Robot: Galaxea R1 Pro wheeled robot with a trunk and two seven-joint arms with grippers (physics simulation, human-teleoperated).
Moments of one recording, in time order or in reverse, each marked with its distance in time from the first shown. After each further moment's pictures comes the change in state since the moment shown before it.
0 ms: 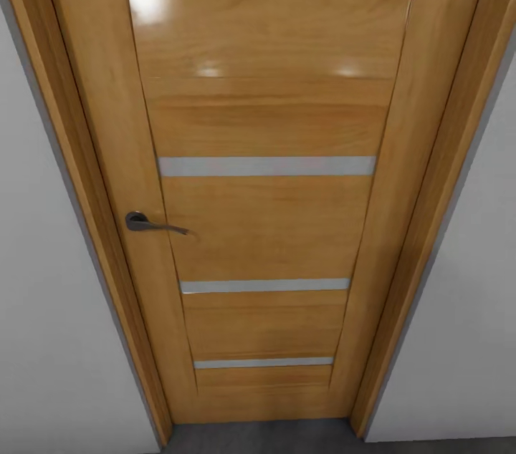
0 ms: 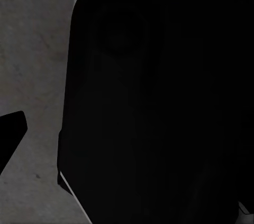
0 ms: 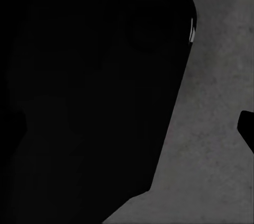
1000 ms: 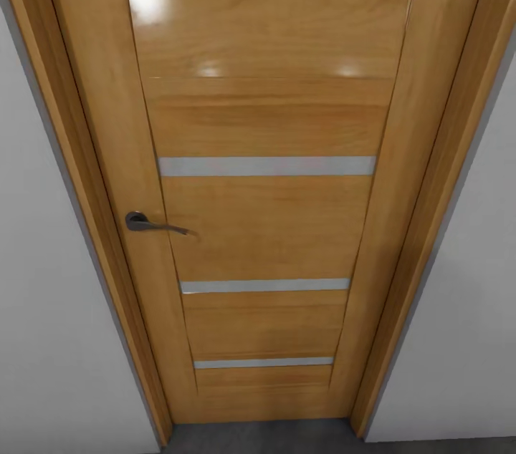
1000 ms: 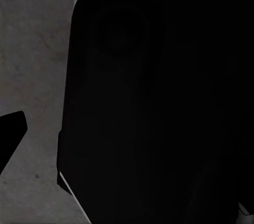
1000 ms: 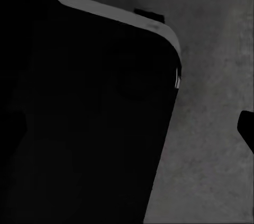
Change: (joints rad) left arm 0.000 0.000 0.001 0.000 0.002 -0.001 0.000; right arm 0.001 0.002 -0.004 -0.086 0.009 0.001 -0.003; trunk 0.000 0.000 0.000
